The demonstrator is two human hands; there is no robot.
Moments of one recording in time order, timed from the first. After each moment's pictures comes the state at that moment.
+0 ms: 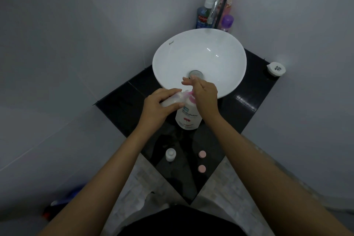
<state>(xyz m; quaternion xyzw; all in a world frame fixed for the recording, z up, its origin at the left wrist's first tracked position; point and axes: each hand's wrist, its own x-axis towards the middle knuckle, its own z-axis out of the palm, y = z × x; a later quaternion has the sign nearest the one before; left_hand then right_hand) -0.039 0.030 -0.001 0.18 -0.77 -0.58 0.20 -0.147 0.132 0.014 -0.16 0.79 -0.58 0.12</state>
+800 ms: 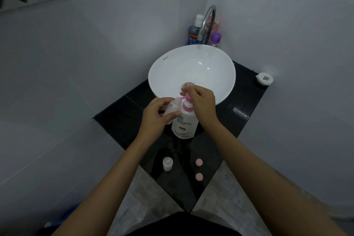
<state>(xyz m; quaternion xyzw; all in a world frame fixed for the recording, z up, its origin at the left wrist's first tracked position) -0.038 0.039 0.005 0.17 -0.77 -0.58 0.21 -0.144 0.144 0.033 -0.16 0.73 -0.66 0.12</state>
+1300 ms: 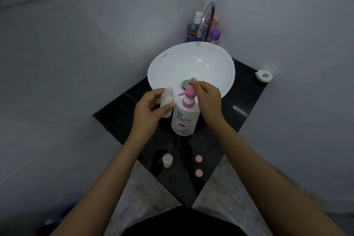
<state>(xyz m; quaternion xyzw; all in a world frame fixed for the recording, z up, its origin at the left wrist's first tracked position) -0.021 0.041 0.028 0.19 -0.71 -0.63 0.25 -0.145 0.160 0.034 -0.17 0.76 -0.63 0.07</state>
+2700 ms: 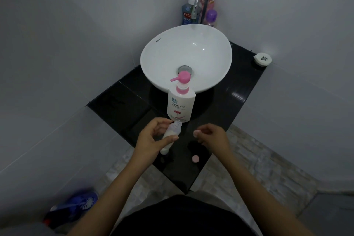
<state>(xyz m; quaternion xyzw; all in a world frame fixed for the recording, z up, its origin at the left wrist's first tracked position) 0.034 0.093 -0.014 0.20 -0.72 -0.66 0.10 -0.095 0.257 -0.073 -0.08 0.84 -0.47 0.25</state>
